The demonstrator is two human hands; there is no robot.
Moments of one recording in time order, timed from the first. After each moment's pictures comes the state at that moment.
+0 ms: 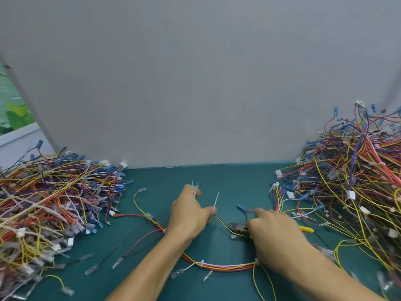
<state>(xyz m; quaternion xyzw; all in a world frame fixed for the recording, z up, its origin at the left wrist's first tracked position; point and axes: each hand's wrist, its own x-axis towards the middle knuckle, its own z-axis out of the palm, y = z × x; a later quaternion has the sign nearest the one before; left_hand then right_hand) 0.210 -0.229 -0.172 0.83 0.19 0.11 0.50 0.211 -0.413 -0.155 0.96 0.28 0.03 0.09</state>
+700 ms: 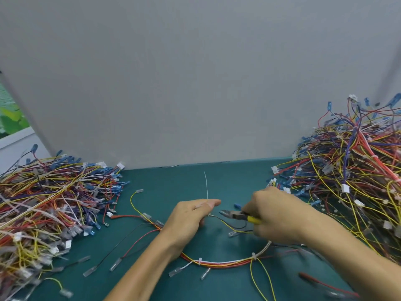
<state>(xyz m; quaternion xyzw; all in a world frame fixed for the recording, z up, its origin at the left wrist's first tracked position) 0.189 -0.227 -0.173 0.80 0.04 0.03 0.60 0.224 -0.426 -0.107 0.94 0.34 -0.02 -0.02</state>
